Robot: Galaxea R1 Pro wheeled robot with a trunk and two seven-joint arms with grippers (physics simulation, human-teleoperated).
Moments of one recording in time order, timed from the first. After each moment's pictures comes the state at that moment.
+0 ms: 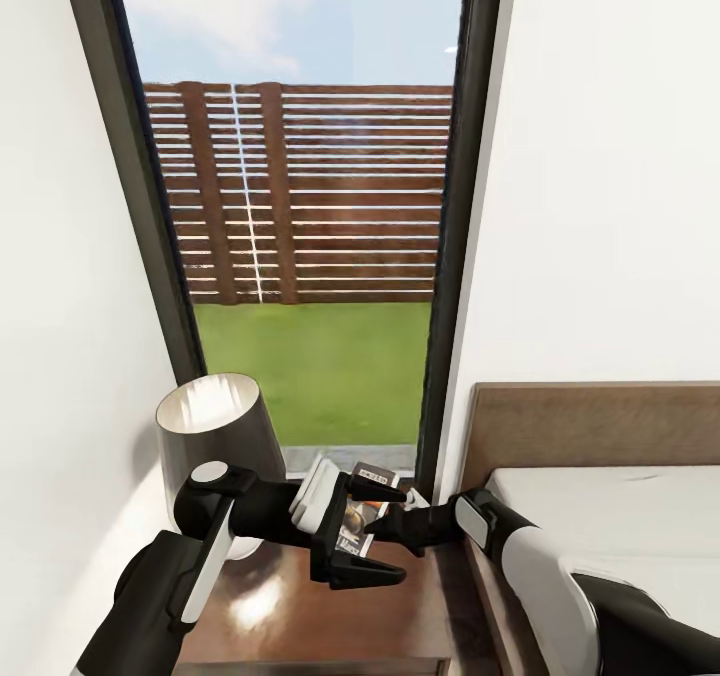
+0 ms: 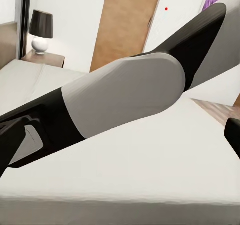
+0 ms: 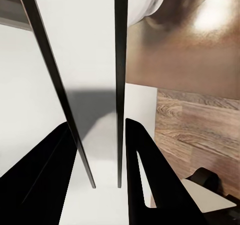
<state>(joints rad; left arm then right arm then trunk) -0.42 -0.03 -0.24 -1.60 0.11 0.65 -1.45 -0.88 0.08 -0.21 -0.11 -0.05 0.77 0.71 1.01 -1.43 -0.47</state>
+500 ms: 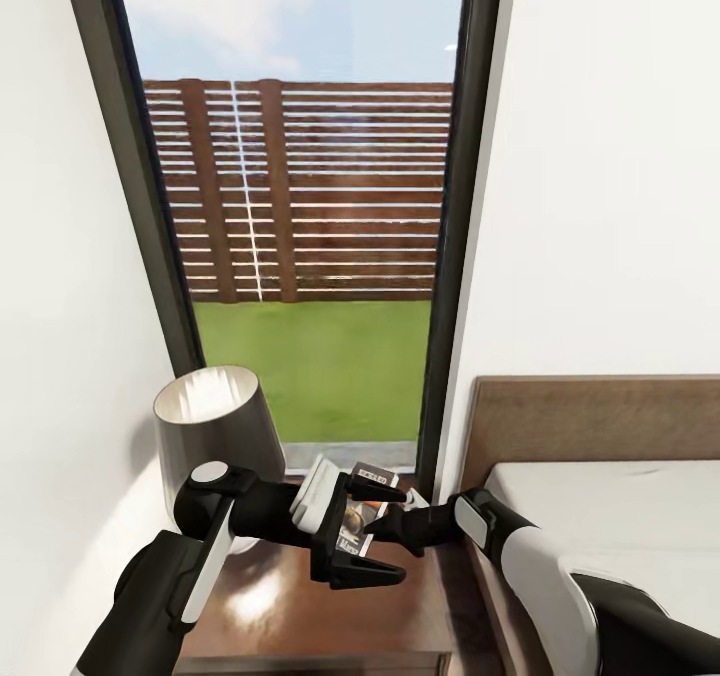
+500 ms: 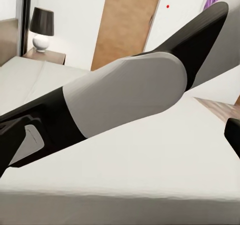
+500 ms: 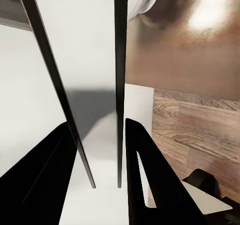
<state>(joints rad) -0.42 -0.03 -0.24 -1.60 0.11 0.65 -1.45 -0.88 0.08 -0.21 -0.11 -0.05 0.76 0.71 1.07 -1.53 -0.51</state>
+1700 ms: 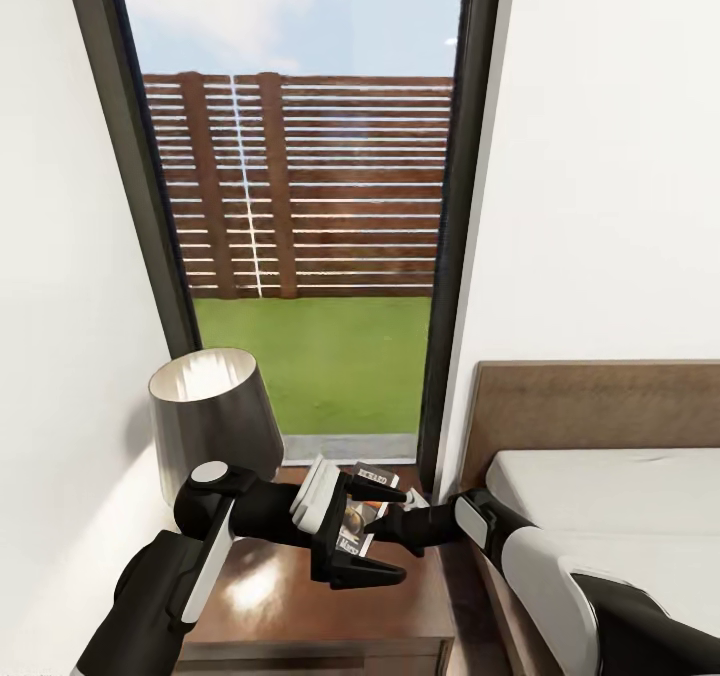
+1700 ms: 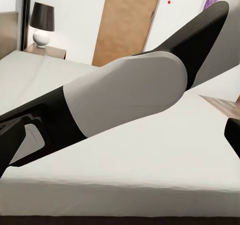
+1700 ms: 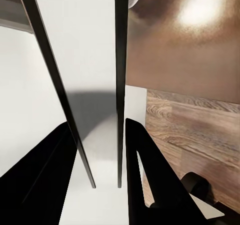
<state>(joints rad) -0.42 -0.03 -0.24 -1.60 0.11 0.65 -1.45 -0.88 0.08 -0.21 -0.11 -0.05 0.77 0.71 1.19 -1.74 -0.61</state>
